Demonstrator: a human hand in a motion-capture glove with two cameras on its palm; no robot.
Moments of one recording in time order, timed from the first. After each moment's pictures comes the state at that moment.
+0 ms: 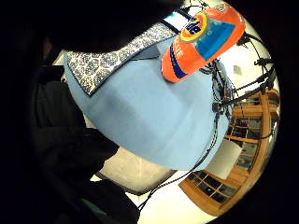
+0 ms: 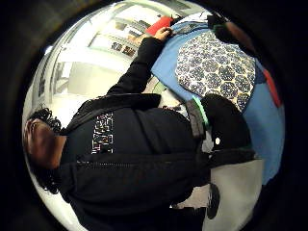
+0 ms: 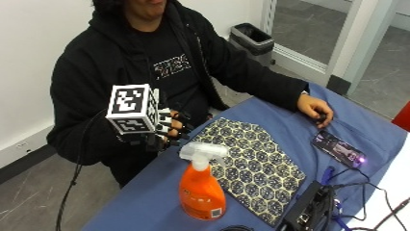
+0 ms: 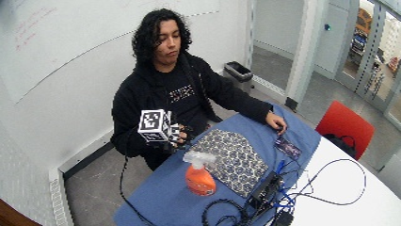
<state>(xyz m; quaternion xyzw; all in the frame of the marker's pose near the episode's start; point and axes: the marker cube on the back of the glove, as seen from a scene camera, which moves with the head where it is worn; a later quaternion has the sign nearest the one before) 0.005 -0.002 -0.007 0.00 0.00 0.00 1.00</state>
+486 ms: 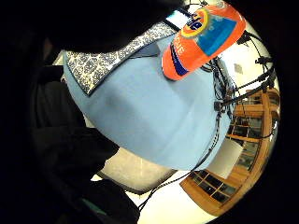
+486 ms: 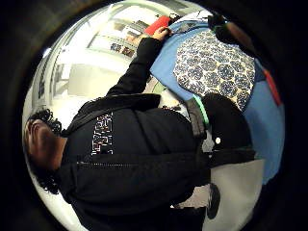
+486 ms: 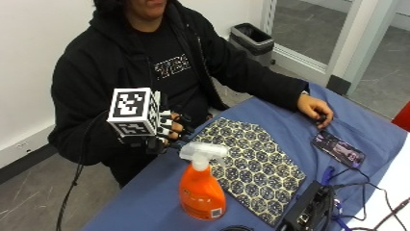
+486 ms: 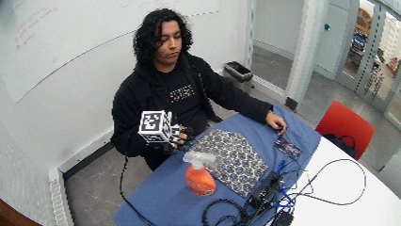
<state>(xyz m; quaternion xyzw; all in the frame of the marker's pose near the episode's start) 0.007 -0.001 0.000 -0.01 -0.01 0.01 1.00</state>
